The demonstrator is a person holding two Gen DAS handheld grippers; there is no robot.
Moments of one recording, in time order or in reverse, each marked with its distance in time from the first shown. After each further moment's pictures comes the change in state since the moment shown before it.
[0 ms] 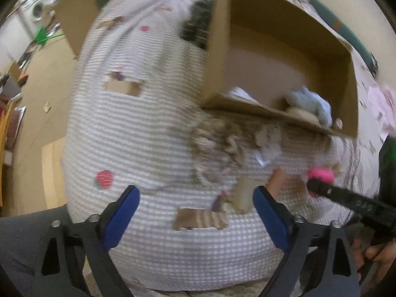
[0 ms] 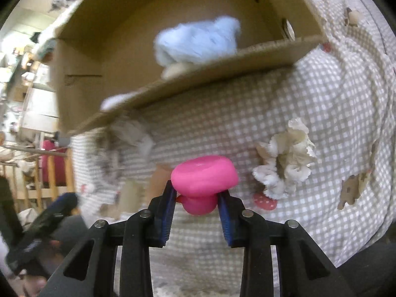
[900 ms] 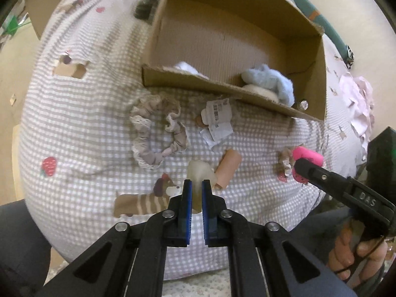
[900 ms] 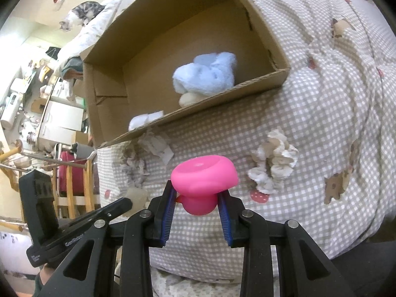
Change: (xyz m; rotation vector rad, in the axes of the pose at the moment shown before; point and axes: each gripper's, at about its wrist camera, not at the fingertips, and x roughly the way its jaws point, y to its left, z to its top) left arm 0.003 -0.025 -0.003 0.001 0.085 -0.199; right arm -0.044 -0.019 -0.007 0.013 -0.084 0.097
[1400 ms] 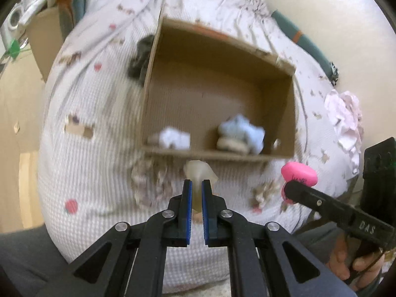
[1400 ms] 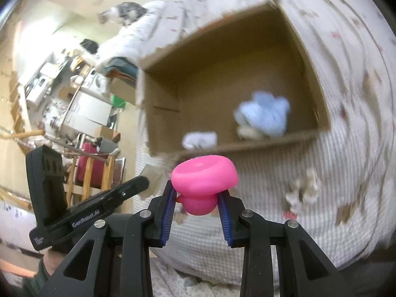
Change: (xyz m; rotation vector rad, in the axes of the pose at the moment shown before) left arm -0.071 -0.027 0.034 0.056 -0.190 -0.013; right arm -0.044 0.061 0.019 -0.167 -0.083 0.126
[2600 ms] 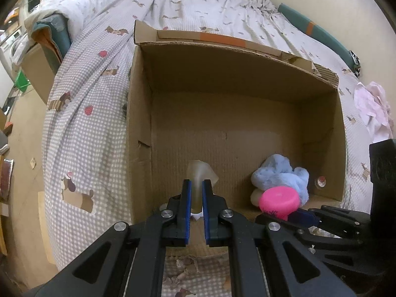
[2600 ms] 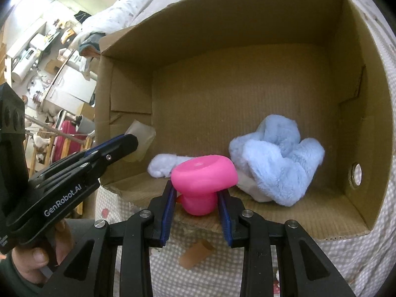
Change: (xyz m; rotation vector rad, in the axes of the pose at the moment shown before) left arm 0.088 -0.006 0.073 0.111 -0.049 0.180; right arm 0.107 -0.018 0.058 -0.094 0.118 -0.112
